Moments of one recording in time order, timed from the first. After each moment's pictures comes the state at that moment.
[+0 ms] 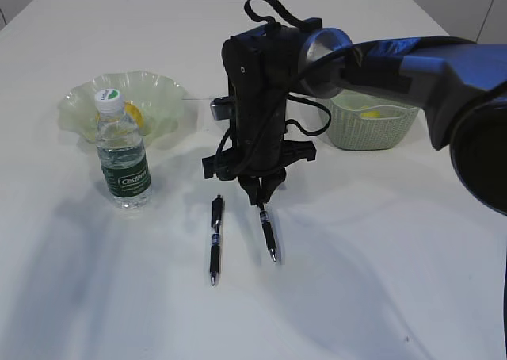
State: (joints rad) left arm -0.02 1.17 -0.63 -0.08 0.10 0.13; right arm 0.56 2.40 -2.05 -0.06 1.22 0.41
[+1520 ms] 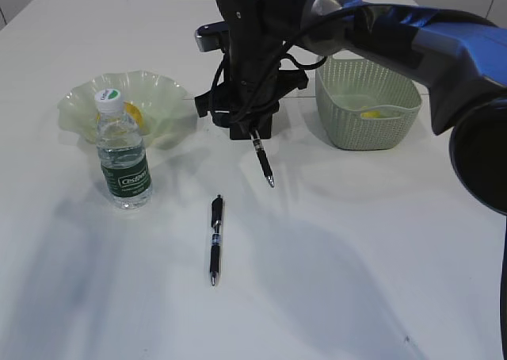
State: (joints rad) left arm -0.02 1.17 -0.63 -0.08 0.10 0.13; right arm 0.56 2.40 -2.28 -0.23 1.18 0.32
